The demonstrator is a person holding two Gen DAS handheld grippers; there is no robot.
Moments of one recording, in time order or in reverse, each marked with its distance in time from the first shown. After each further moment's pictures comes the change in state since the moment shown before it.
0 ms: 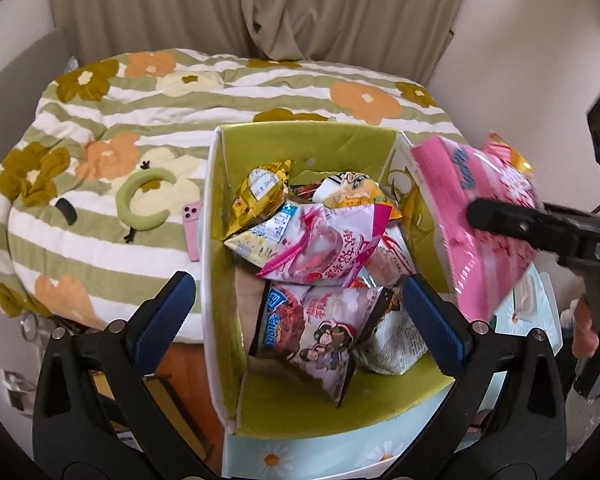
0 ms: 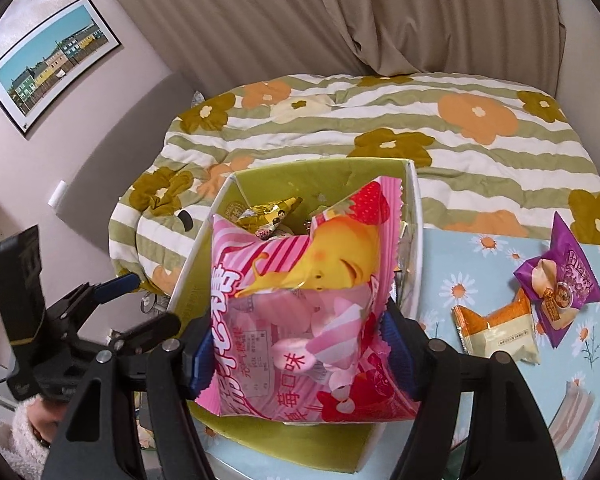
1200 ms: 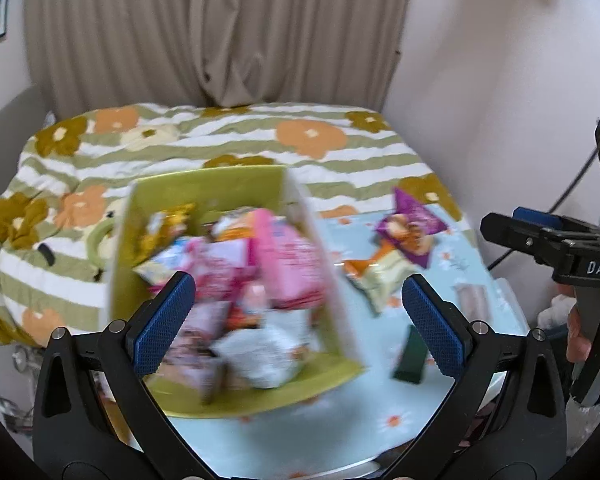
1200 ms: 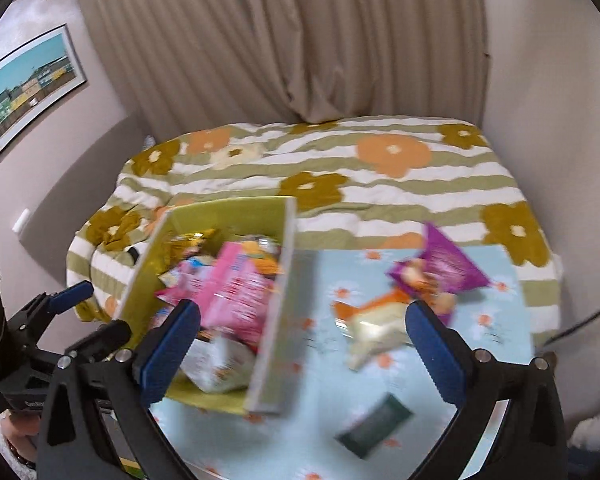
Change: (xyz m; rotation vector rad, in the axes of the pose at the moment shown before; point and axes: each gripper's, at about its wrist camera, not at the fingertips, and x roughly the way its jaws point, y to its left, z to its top) left arm -0.047 -0.161 -0.017 0.111 -0.159 -0.062; right arm -0.128 -0.080 -0.062 0.062 -0.192 -0.231
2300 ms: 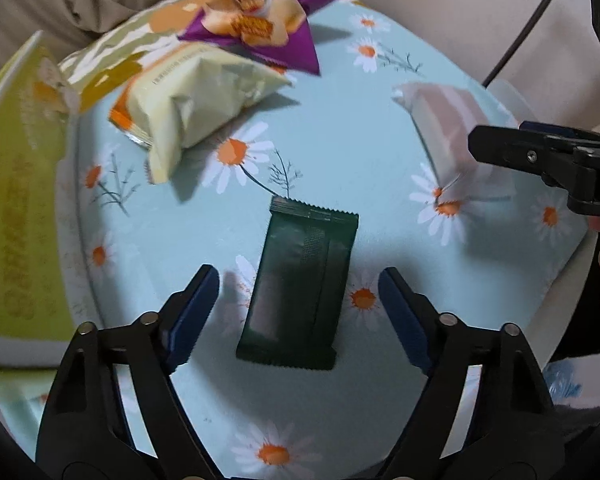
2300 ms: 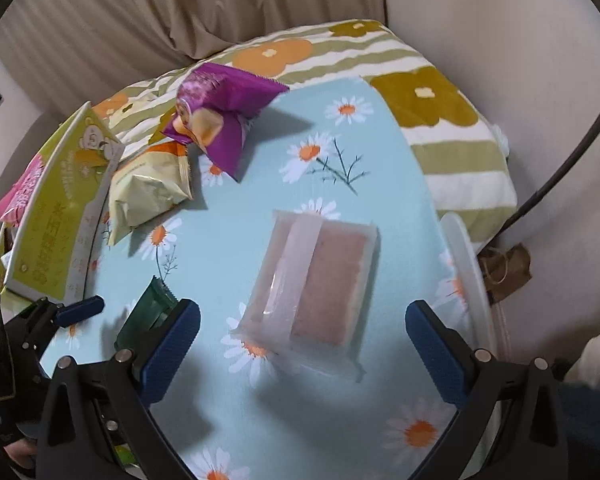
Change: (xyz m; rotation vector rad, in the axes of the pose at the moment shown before) left arm 0.206 -0.178 -0.145 0.302 0.436 -0.067; right arm 0.075 -0.207 -0.155 0.212 0.207 -0.135
